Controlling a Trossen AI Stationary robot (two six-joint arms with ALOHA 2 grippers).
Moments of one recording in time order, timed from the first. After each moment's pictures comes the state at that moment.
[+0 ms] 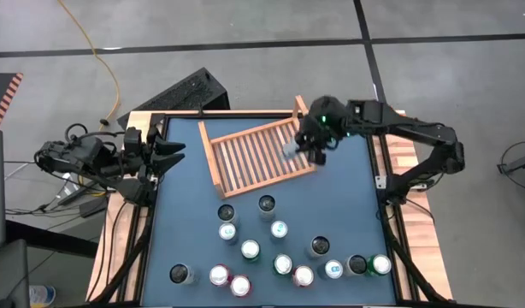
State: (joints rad) left arm -0.29 0.51 0.81 -0.06 -0.51 -0.30; right arm -0.25 1.43 1.60 -1.01 0.10 -0.19
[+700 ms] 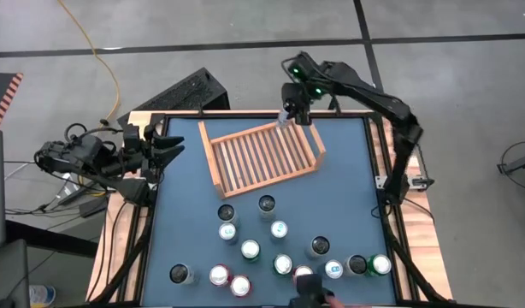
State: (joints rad) left arm -0.29 0.51 0.81 -0.06 -0.63 -0.30; right arm -0.61 1.87 2.00 -1.13 -0.04 -0.67
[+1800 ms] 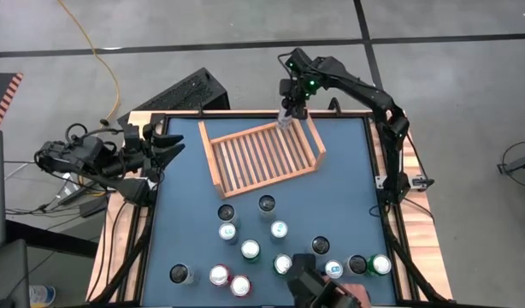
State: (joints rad) left arm -0.29 0.51 0.81 -0.08 -0.67 -0.27; right arm -0.72 2.02 2.02 -1.09 -0.18 -0.70
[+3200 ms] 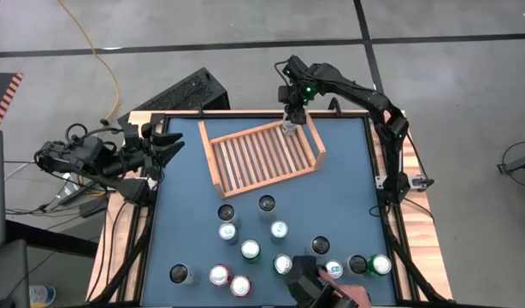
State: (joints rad) left arm -0.29 0.51 0.81 -0.08 -0.71 -0.27; right arm -0.71 2.01 1.94 -1.03 -0.12 -0.71
